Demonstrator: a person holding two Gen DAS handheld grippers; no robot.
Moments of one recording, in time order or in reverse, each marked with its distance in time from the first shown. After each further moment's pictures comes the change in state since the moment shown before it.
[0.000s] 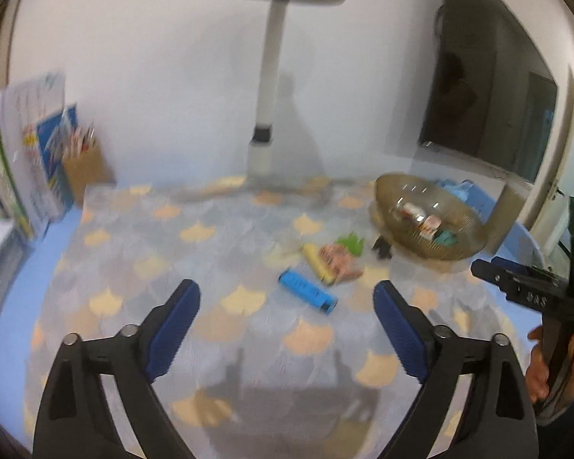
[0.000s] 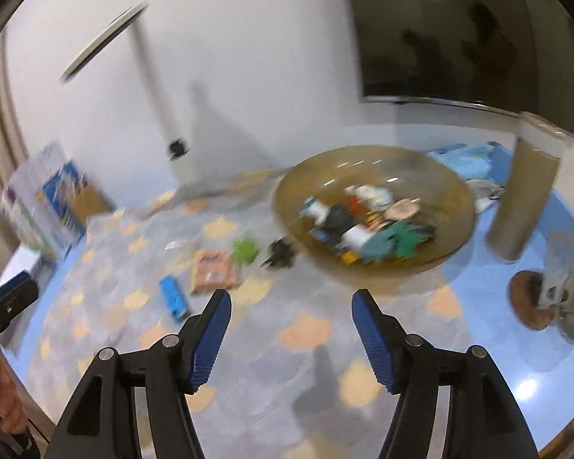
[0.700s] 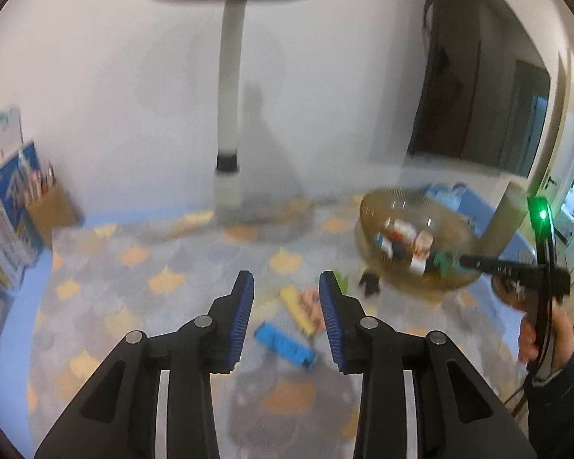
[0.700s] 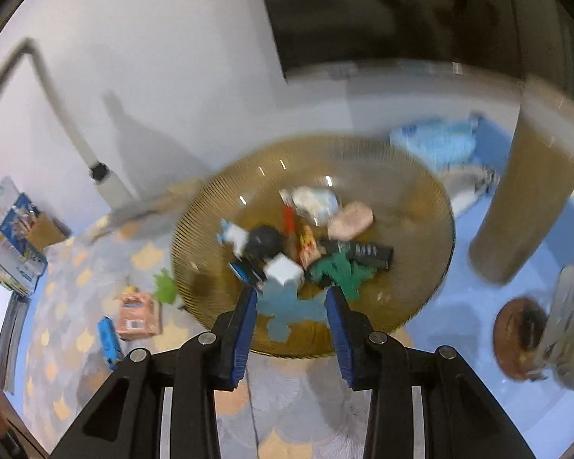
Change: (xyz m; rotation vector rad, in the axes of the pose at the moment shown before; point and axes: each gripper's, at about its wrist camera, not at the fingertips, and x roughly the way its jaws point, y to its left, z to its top) left arm 0.042 -0.021 0.066 0.071 0.041 -0.063; right arm 0.072 -0.105 0.061 0.152 0.136 -0.067
